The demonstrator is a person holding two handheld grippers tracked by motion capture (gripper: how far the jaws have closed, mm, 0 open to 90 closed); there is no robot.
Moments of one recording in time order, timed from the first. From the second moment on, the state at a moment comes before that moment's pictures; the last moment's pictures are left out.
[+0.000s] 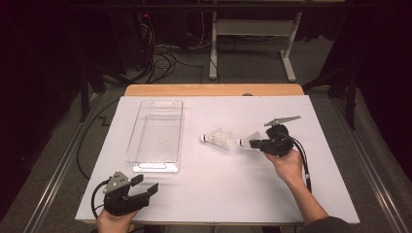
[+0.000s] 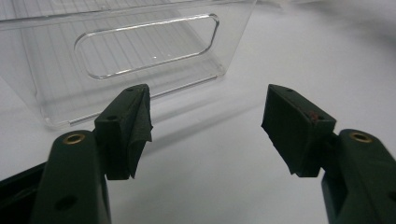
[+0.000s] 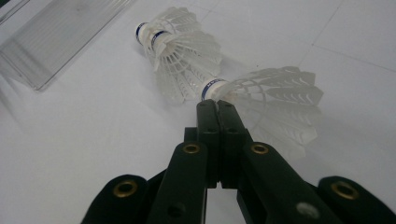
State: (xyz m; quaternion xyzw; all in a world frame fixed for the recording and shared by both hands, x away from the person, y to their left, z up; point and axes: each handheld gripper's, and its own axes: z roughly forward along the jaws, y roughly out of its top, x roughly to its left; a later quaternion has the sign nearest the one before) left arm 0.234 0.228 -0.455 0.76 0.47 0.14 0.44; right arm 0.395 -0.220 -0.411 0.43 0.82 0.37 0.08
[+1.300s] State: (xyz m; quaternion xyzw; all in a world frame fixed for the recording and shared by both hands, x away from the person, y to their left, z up) left arm 0.235 0.229 -0.455 0.76 0.46 0.14 0.43; right arm 0.410 -0.189 -0.421 0.44 0.81 0.39 0.05
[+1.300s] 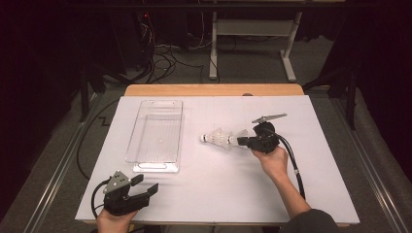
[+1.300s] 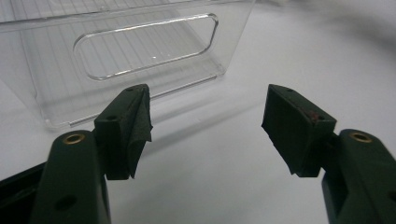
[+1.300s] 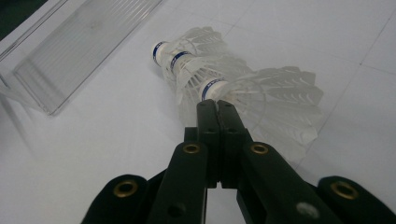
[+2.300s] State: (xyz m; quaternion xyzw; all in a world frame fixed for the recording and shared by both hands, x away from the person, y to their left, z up) left arm 0.235 0.228 -0.455 0.76 0.46 0.14 0.43; right arm 0.418 -0.175 -0.430 0.44 0.80 0.41 0.04
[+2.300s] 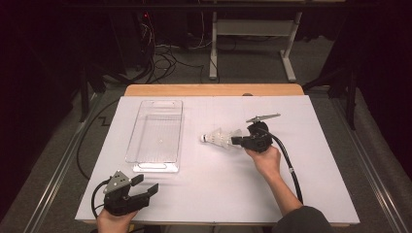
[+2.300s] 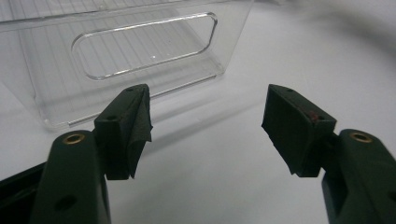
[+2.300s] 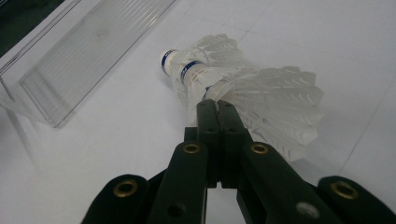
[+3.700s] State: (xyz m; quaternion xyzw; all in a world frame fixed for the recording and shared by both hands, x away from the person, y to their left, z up) left arm 0.235 0.228 -0.455 0.76 0.46 0.14 0.43; right arm 0.424 -0.161 -0.432 0.43 0.80 0.42 0.03
